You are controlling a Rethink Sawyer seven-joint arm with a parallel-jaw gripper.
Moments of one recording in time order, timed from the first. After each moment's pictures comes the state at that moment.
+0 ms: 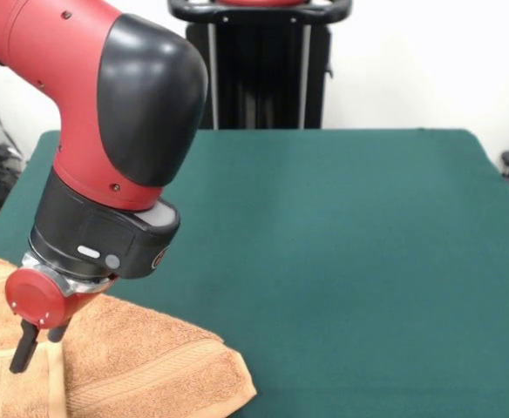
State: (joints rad) arm -0.06 0.02 -0.71 0.97 0.58 0.42 3.17
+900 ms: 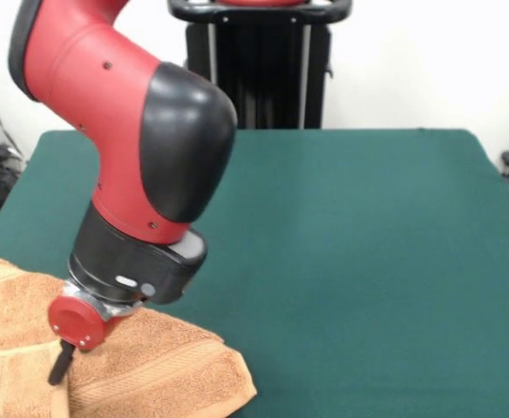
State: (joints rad) arm -0.02 0.11 -0.76 0.95 0.63 0.43 3.17
